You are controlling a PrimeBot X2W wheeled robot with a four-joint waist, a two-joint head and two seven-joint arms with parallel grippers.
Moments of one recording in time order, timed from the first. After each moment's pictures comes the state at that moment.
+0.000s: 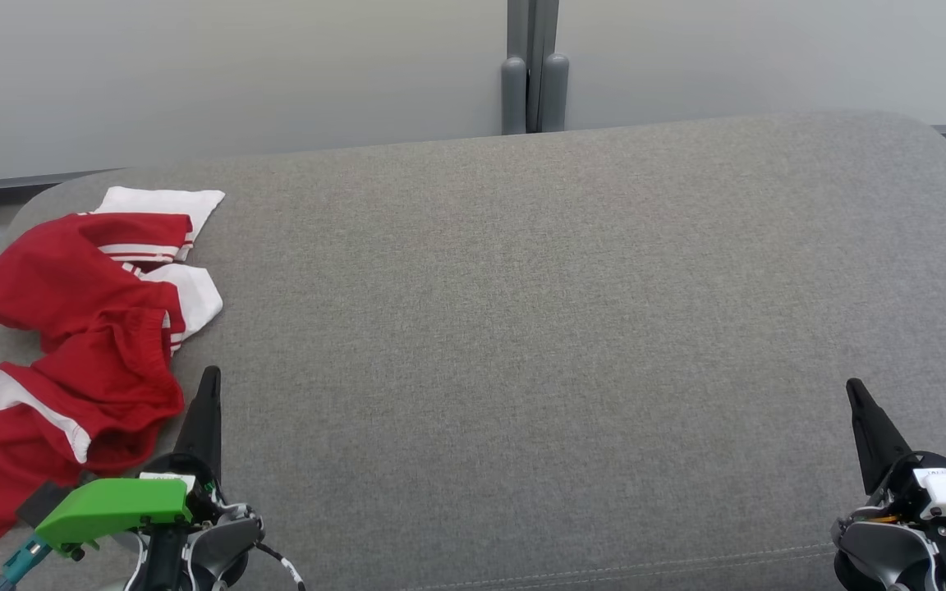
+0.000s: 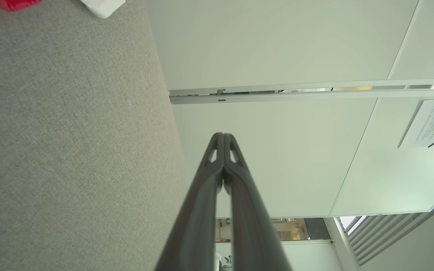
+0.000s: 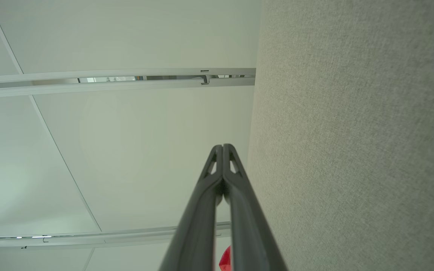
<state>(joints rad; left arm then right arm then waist) -0.09 0.05 0.00 0.20 -1.62 -0.11 0.06 0.02 -0.22 -0.01 0.12 1.79 0.13 -0.02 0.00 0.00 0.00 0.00</state>
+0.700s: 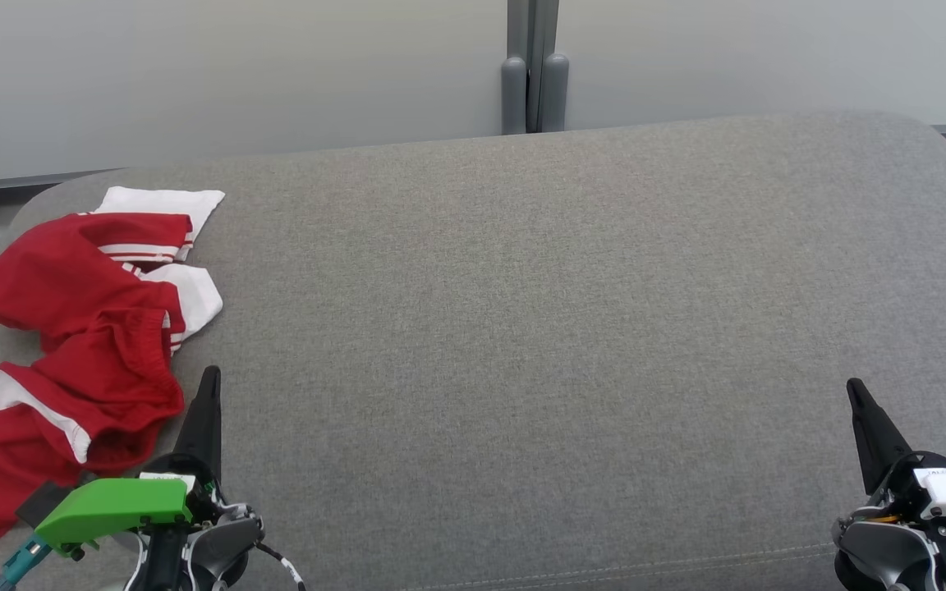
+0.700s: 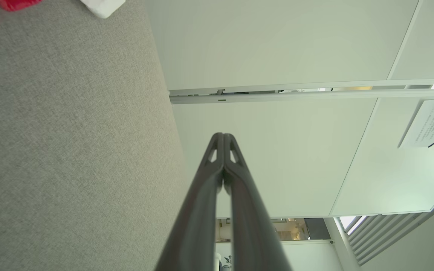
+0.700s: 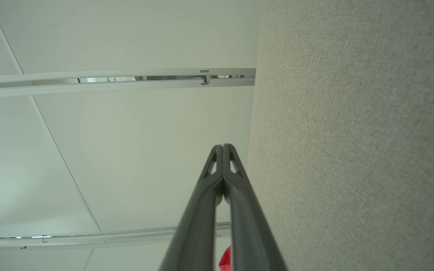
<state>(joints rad) -0.09 0.05 0.00 0.20 -1.62 -0.11 0.06 0.02 -0.22 -0.01 0.12 1.80 0.13 -0.02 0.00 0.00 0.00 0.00</state>
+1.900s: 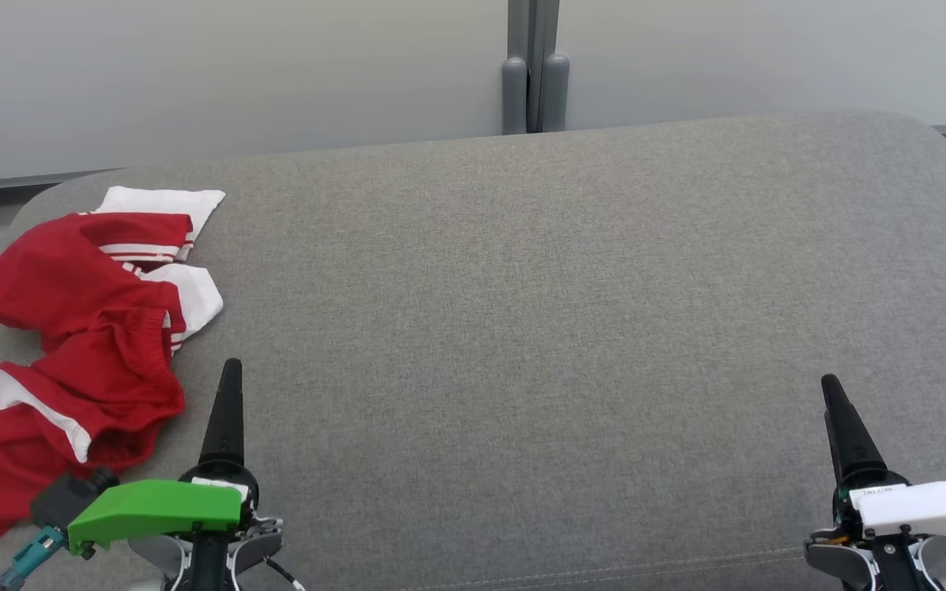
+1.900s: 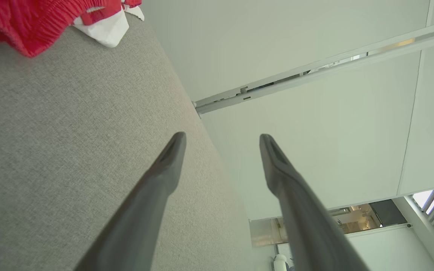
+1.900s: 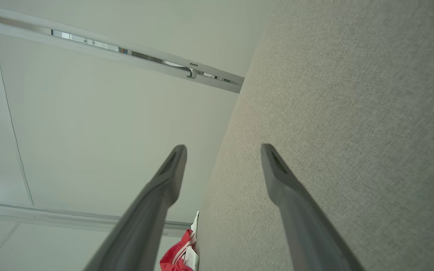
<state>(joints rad) -0.07 0.04 -0.06 0.17 -1.34 -0.07 -0.04 0.04 -0.15 0.01 0.11 1.43 0.13 -0.09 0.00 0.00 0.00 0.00</state>
